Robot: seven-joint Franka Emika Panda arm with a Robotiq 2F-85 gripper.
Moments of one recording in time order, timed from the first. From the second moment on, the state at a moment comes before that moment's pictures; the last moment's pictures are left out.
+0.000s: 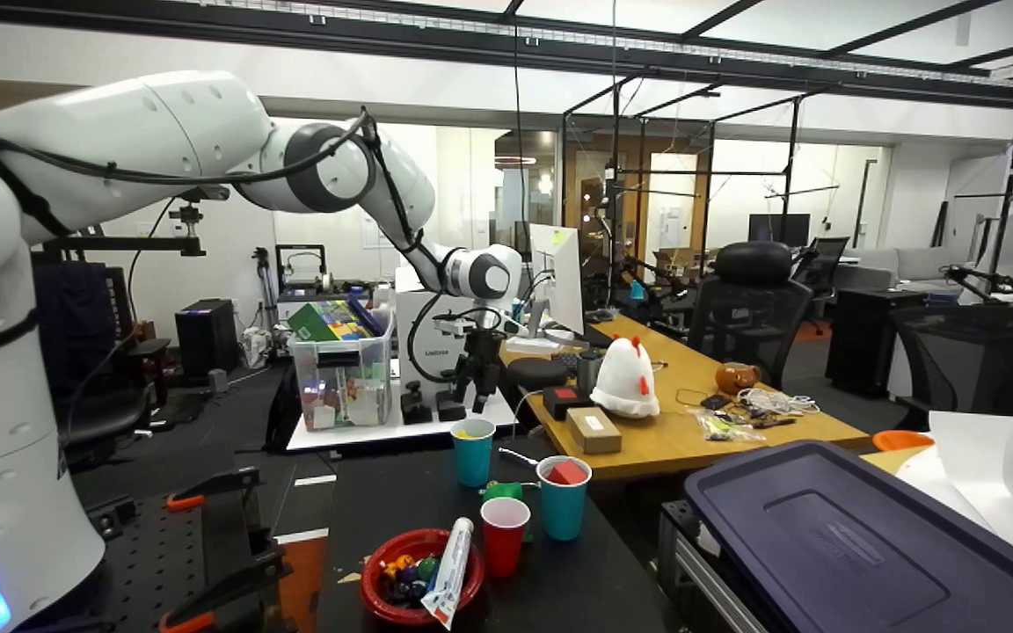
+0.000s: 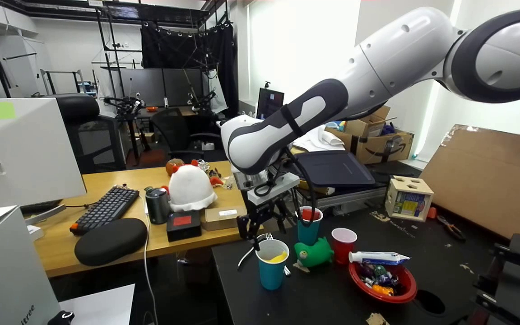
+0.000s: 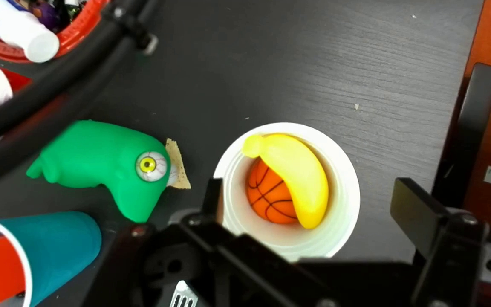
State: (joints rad) arm 0.31 1.13 0.02 -1.10 0.01 1.88 0.40
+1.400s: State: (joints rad) arm 0.06 0.52 0.06 -1.74 0.06 2.04 -0.04
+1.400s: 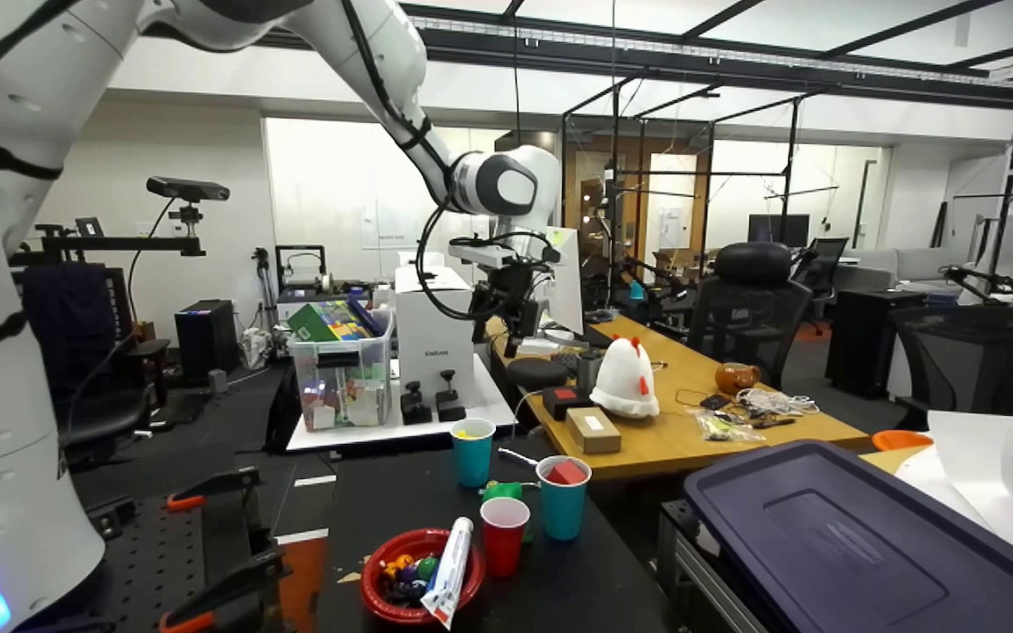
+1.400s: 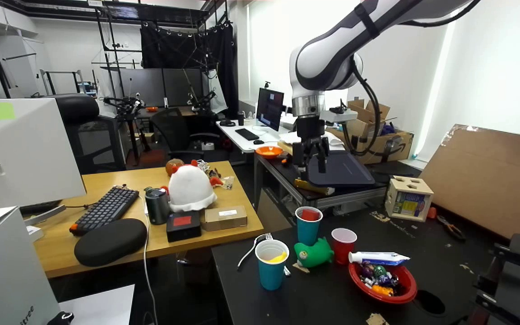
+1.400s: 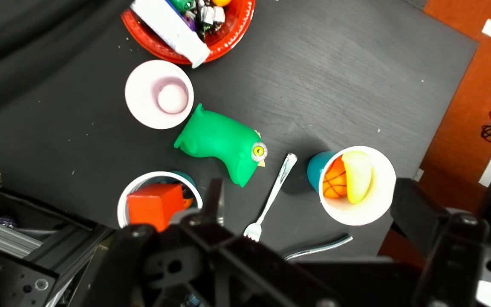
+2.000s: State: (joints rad) arm 0.06 0.25 0.06 -1.91 0.06 1.99 -0.02
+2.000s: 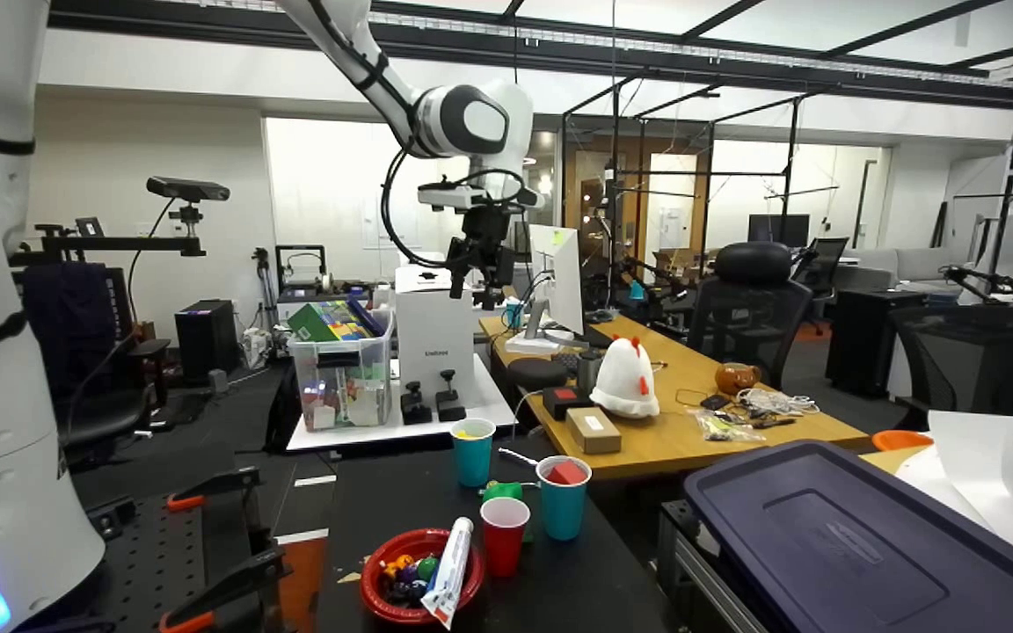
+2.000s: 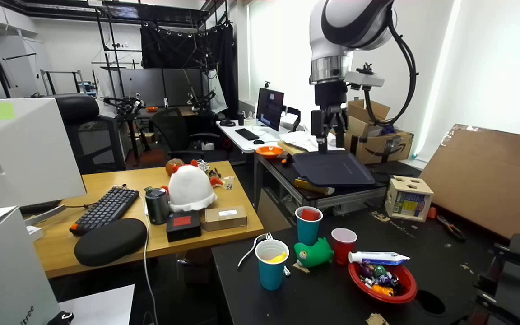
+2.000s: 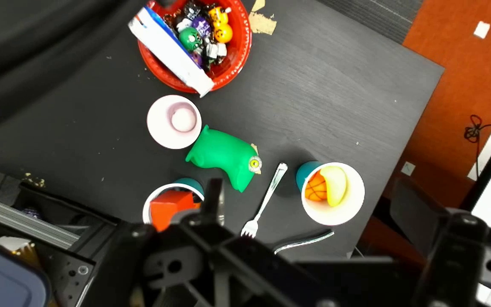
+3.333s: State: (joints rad) arm 0.00 -0.27 -0.01 -2.39 0.11 1.90 0.13
